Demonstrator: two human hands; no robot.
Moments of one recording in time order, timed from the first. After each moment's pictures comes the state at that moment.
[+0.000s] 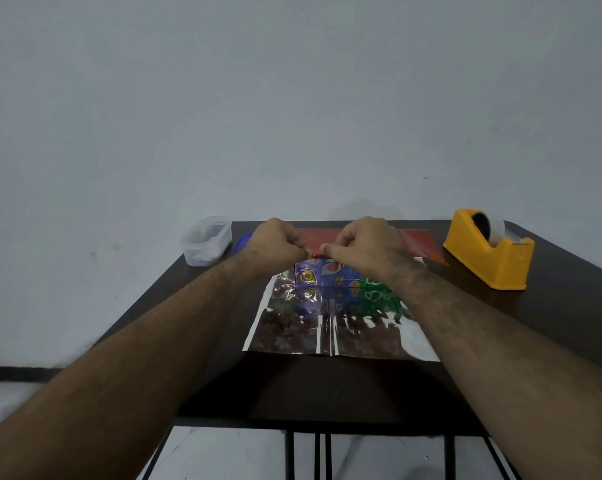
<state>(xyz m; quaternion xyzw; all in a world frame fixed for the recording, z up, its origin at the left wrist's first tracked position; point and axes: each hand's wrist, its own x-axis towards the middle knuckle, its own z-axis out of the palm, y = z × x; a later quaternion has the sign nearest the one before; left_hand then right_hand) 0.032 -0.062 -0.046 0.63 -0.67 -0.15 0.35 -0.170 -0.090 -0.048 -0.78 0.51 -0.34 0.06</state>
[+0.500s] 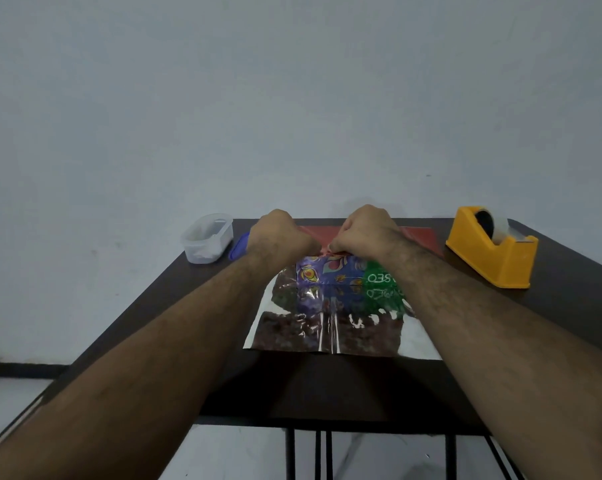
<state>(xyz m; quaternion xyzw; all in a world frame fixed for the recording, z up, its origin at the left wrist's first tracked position) 0.007 -0.056 -0.031 0.74 -0.58 -0.10 0.34 -0.157 -0.097 -0.024 -0.73 0.61 -0.26 0.15</state>
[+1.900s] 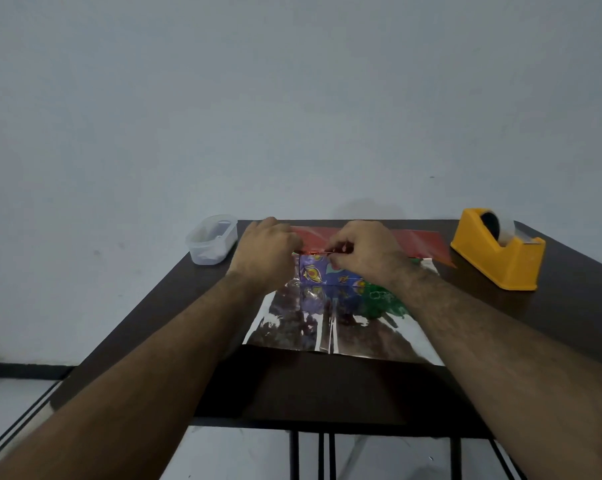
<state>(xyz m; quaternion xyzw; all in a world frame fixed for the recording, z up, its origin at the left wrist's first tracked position) 0.052 -0.050 -0.069 0.56 -0.75 0.27 0.24 -0.164 -0.096 -0.058 -0.85 0.43 -0.30 0.03</state>
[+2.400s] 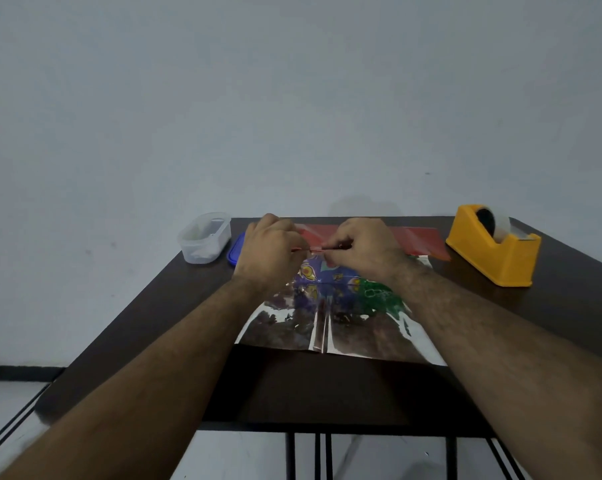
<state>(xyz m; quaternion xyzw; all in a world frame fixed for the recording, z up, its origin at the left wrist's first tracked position) 0.041 -0.060 -0.080 0.56 -0.74 0.19 0.33 -0.168 -0.106 -0.064 -0.83 0.43 -0.34 0.08</state>
